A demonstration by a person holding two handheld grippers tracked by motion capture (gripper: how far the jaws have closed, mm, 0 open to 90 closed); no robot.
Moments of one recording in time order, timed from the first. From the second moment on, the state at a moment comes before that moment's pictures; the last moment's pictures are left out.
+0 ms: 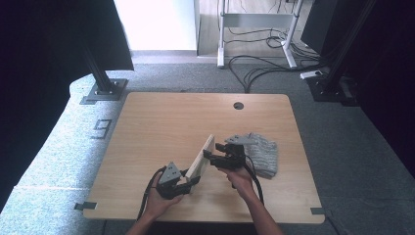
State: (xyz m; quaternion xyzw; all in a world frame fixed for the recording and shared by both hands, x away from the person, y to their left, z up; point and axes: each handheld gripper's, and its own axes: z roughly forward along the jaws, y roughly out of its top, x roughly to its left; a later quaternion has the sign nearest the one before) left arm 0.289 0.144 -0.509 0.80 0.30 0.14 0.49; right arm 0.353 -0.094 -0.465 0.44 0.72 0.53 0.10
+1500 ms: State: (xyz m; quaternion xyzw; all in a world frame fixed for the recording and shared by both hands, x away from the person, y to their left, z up) left arm 0.285 0.135 -0.510 0.80 0.31 0.14 0.49; right arm 0.352 -0.045 -0.452 0.47 0.76 0.43 0.12
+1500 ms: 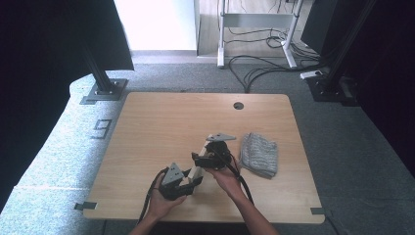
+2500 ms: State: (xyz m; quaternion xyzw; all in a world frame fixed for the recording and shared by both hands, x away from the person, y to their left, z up) left arm 0.287 0.159 -0.505 0.78 0.29 0.04 0.55; right arm 0.354 -0.056 -0.447 0.44 0.79 0.40 0.13
